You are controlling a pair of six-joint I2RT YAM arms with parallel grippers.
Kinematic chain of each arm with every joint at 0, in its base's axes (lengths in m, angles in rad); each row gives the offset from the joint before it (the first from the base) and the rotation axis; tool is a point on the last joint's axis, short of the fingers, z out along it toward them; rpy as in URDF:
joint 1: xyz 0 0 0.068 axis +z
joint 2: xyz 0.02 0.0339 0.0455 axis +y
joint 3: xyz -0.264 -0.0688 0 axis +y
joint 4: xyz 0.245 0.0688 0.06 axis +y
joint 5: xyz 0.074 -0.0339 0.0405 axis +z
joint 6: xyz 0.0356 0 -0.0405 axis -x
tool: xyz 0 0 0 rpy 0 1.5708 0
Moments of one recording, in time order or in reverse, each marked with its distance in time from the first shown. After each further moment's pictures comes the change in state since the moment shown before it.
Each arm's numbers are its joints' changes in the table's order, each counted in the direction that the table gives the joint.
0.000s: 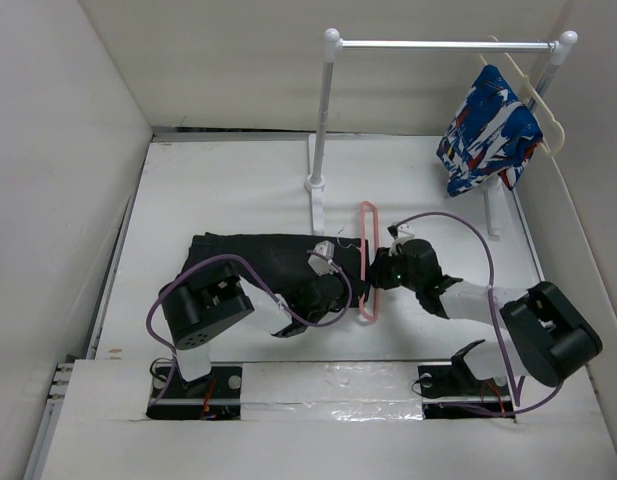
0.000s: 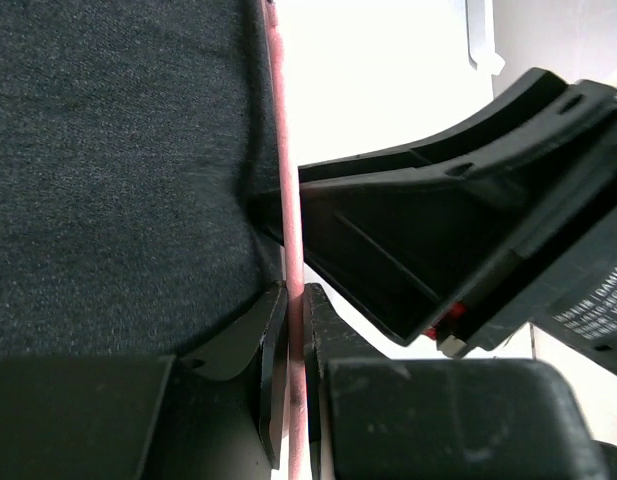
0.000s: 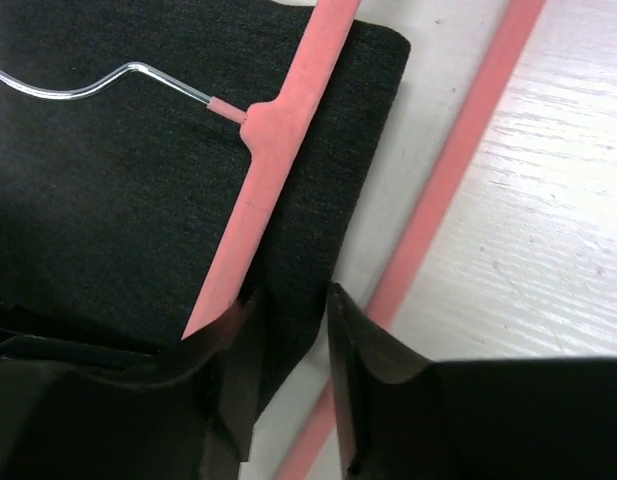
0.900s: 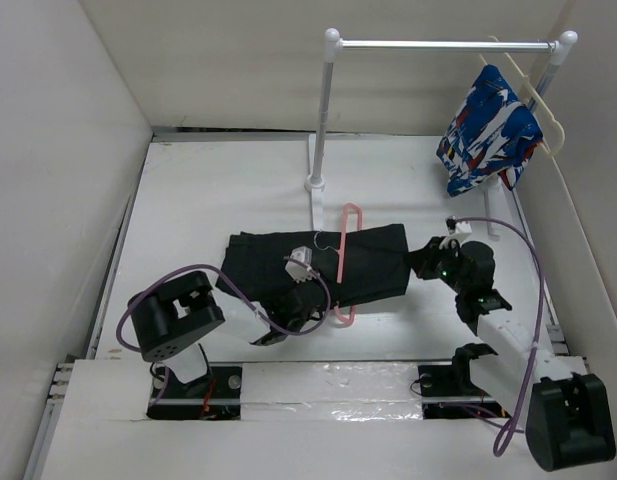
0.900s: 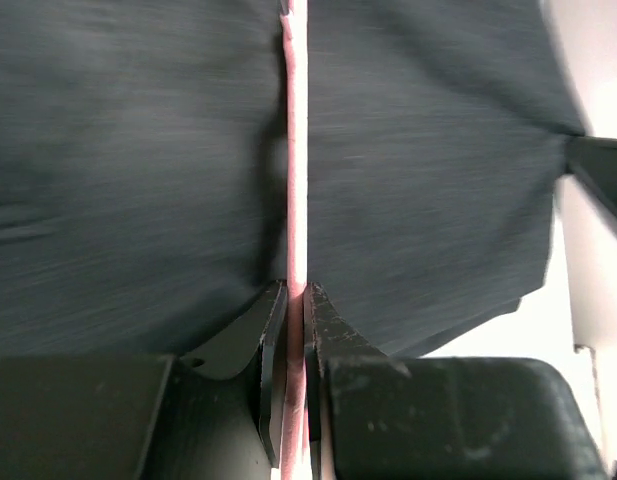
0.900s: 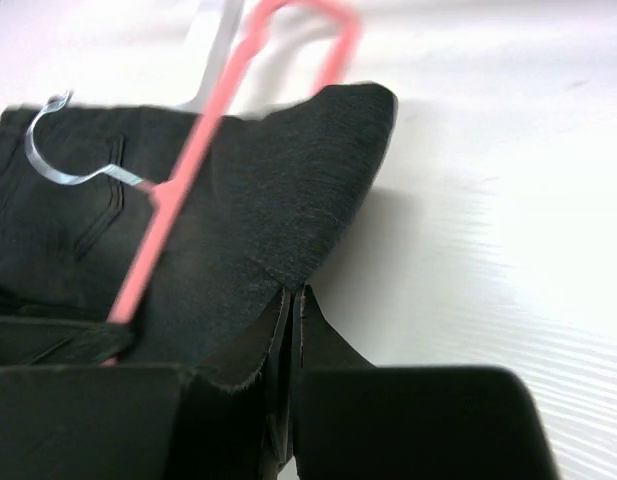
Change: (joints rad) left arm 0.010 -0.156 0.153 0.053 0.106 -0.036; right arm -0.356 -0.439 0.096 0.131 0.185 0.046
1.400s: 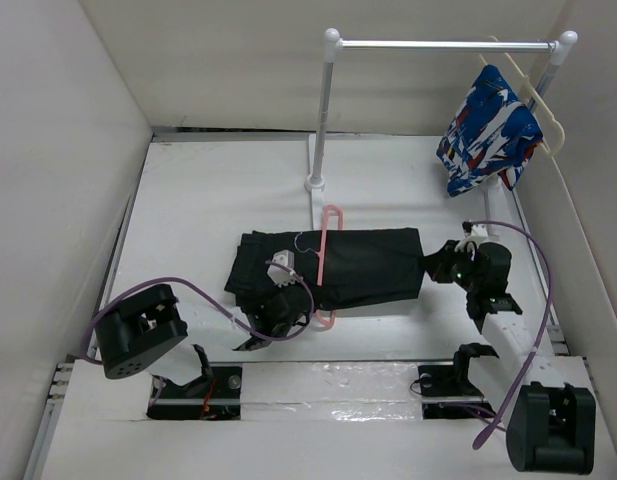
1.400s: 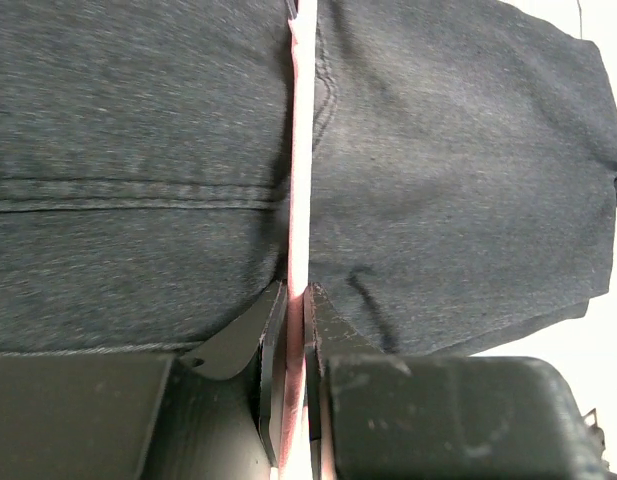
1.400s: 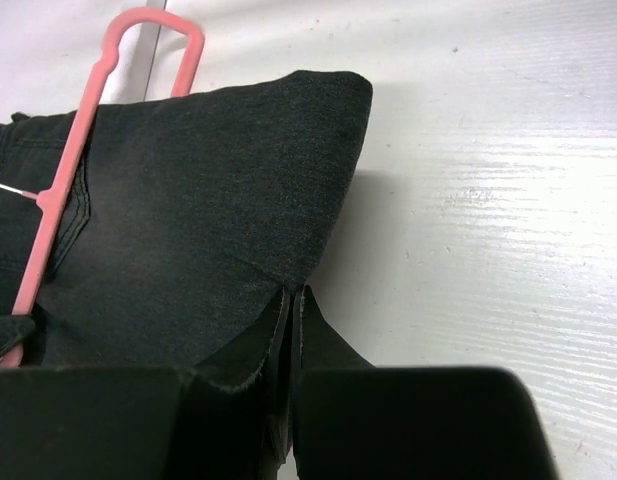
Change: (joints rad) left arm 0.001 -0.213 0.106 0.194 0.105 -0.003; right arm -0.226 -0.051 -0.007 0.148 0.122 0.068
